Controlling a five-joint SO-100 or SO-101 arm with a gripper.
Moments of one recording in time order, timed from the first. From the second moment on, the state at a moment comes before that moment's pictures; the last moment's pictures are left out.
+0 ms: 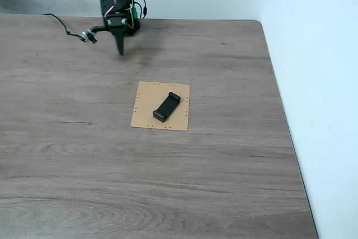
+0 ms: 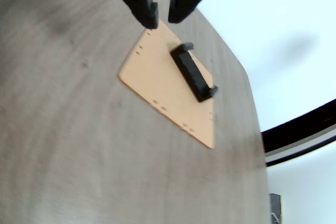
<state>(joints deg) -3.1 167.9 156.0 50.1 -3.5</state>
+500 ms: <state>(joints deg) -1.4 190.2 173.0 56.9 1.7</state>
